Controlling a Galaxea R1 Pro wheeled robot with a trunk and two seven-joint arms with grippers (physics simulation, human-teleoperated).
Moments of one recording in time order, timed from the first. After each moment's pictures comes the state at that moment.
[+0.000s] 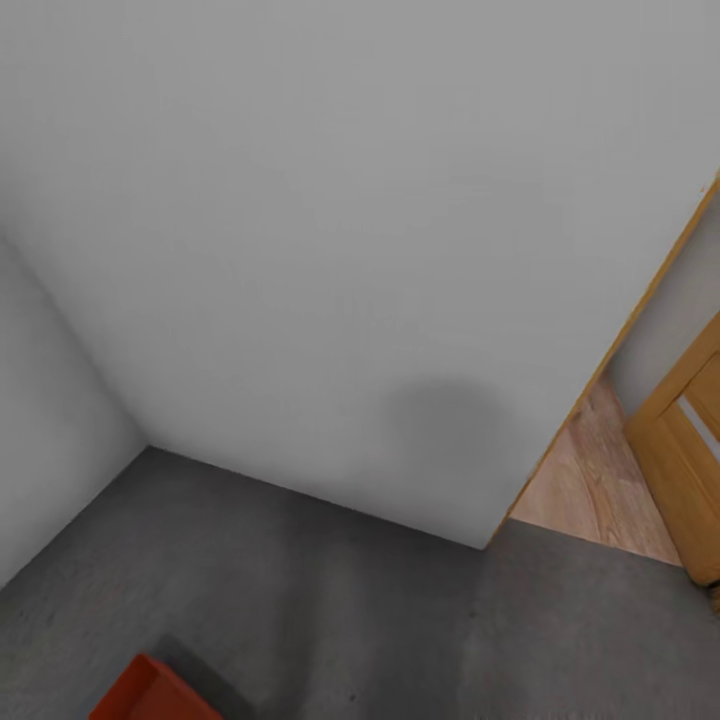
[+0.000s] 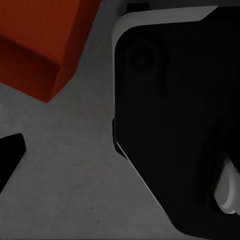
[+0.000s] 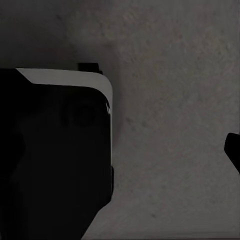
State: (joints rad) left arm -0.27 -0.03 -0.26 -0.01 0.26 0.08 0.16; right arm -0.29 0.04 0.91 0.02 -0.86 -0.11 -0.22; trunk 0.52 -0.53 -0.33
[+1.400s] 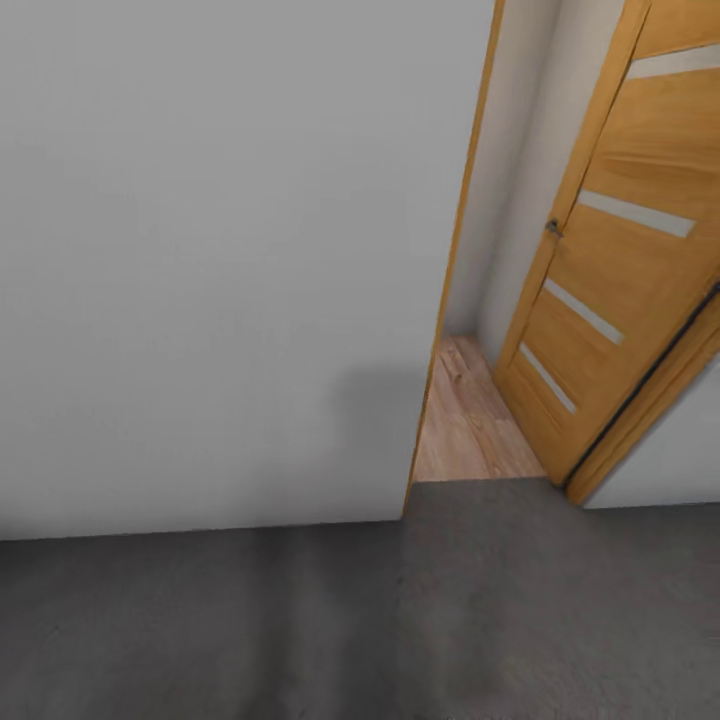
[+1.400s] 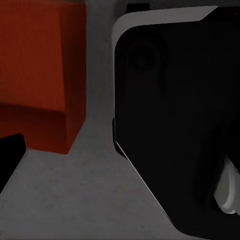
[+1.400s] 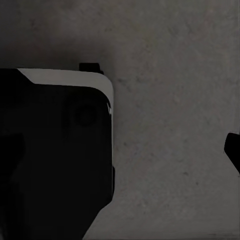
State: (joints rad) left arm -0.27 -0.03 -0.26 -0.01 0.26 0.08 0.16; right arm -0.29 0.04 0.91 0.02 -0.87 -0.11 -0.22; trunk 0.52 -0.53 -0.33
